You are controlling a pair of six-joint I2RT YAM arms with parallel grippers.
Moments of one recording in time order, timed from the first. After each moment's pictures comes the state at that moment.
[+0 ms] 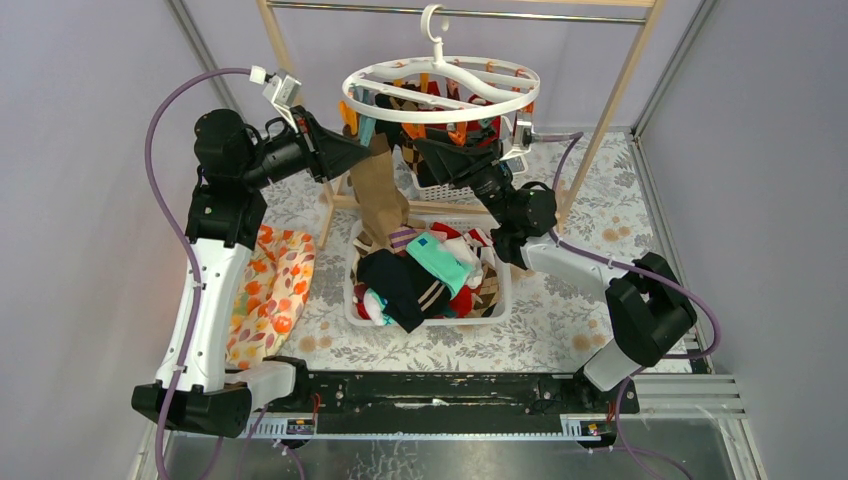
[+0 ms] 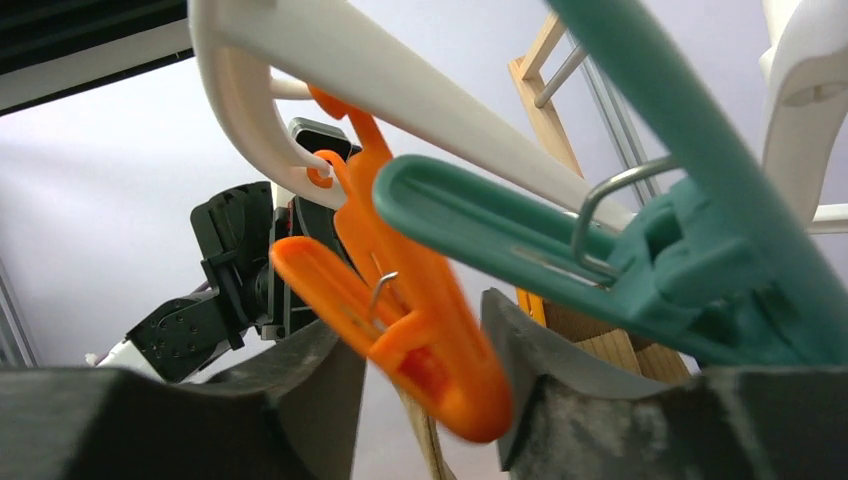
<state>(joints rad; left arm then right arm) -0.09 1.17 1.46 -0.27 0.88 -0.40 0.68 1.59 1.03 1.40 -0.23 0.82</state>
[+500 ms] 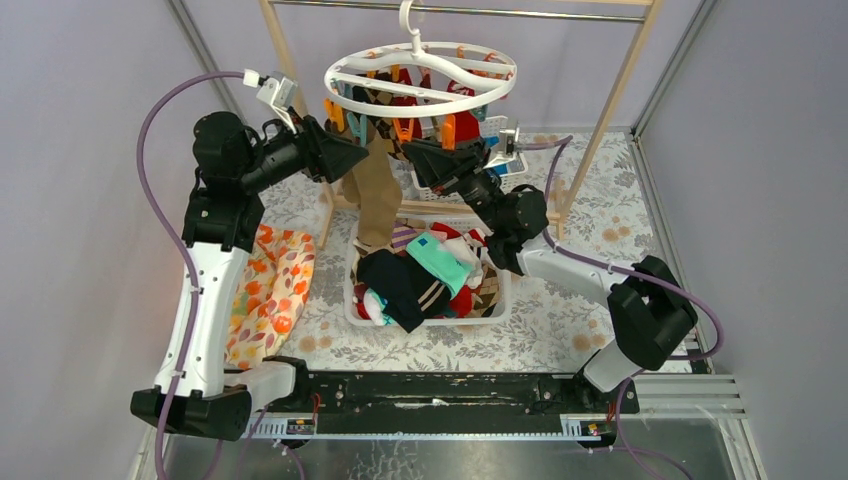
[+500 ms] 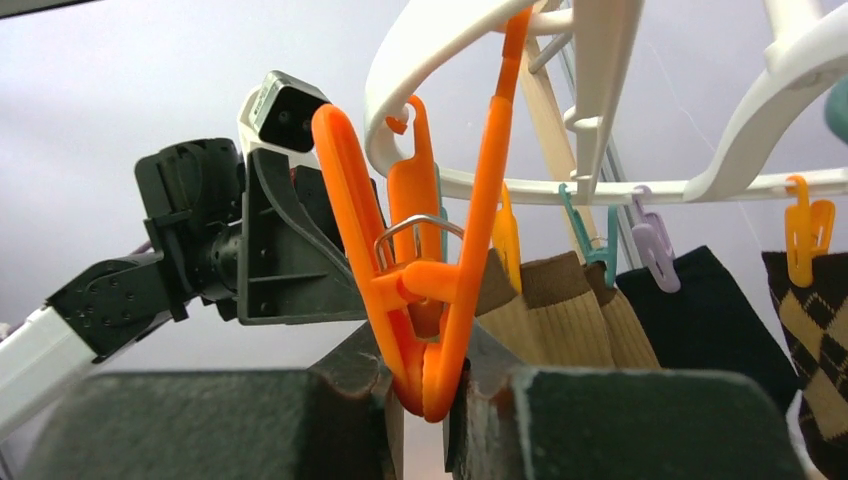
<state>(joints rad) -0.09 1.16 1.47 -0.34 0.78 -0.34 0.73 1.58 1.03 1.32 -0.21 0.66</state>
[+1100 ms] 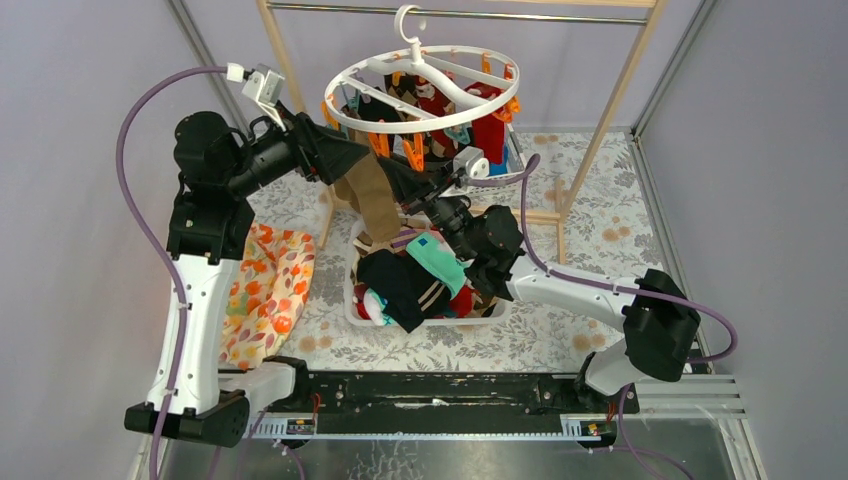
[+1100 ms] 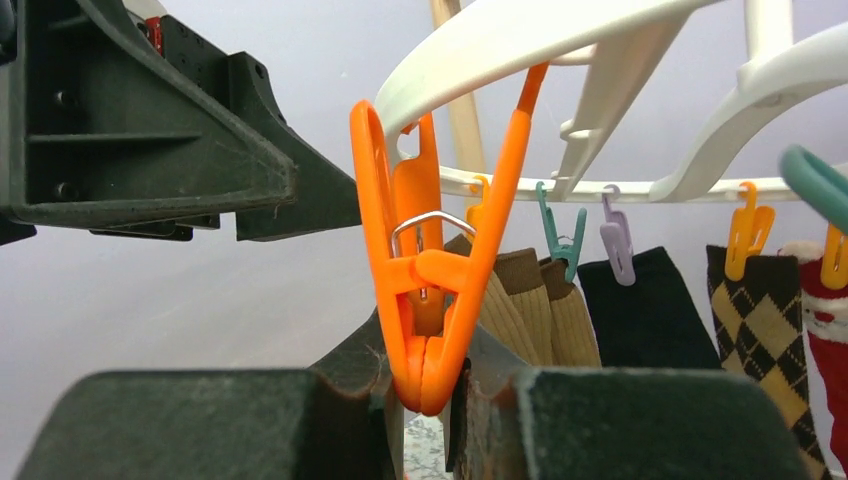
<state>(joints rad) -0.10 1.11 1.54 -0.42 0.73 -0.36 0.99 1.52 1.06 1.07 0.17 0.12</state>
